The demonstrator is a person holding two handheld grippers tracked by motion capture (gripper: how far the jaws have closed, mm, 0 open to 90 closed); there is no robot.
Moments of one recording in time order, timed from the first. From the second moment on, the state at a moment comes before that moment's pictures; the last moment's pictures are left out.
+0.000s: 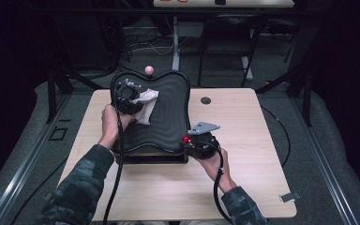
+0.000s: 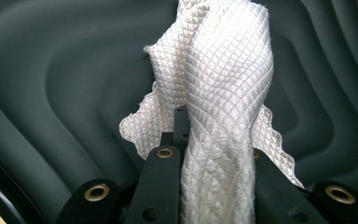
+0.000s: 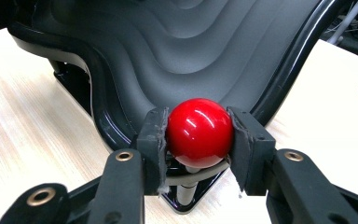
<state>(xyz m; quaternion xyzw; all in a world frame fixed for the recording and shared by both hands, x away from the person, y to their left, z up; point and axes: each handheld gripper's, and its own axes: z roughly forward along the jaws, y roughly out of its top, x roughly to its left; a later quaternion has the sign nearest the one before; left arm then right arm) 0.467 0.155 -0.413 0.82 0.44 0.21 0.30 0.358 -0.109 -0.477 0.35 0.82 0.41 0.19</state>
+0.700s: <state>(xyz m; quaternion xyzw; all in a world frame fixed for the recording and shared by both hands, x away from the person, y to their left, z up) 0.416 0.164 -0.443 0.82 0.42 0.20 0.32 0.358 -0.109 -0.477 0.35 0.82 0.41 0.20</state>
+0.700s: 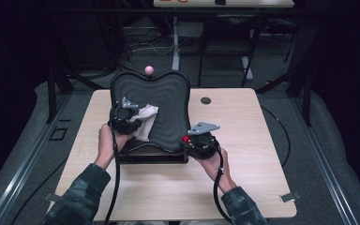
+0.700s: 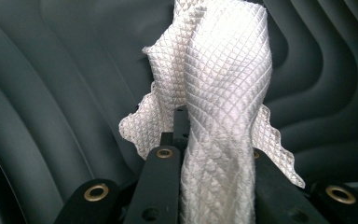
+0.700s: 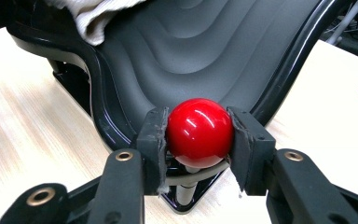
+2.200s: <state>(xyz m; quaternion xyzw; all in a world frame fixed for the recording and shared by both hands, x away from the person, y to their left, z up) 0.491 0.173 -0.398 0.79 0.48 0.26 0.29 0.358 -0.108 -0.476 0.34 0.82 0.41 0.20</state>
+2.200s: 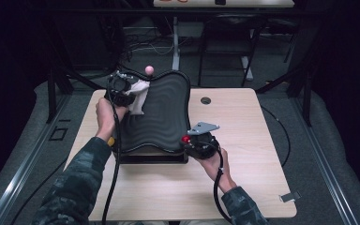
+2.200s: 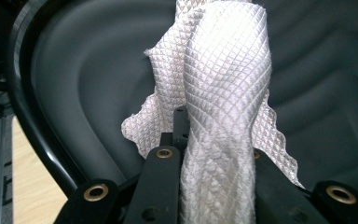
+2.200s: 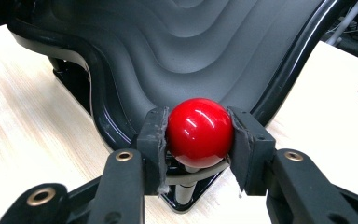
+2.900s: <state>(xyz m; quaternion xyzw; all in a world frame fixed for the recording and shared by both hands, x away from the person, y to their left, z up) 0.527 0.188 -0.378 0.76 0.52 0.29 0.28 0.358 -0.108 -0.477 0.34 0.82 0.41 0.20</state>
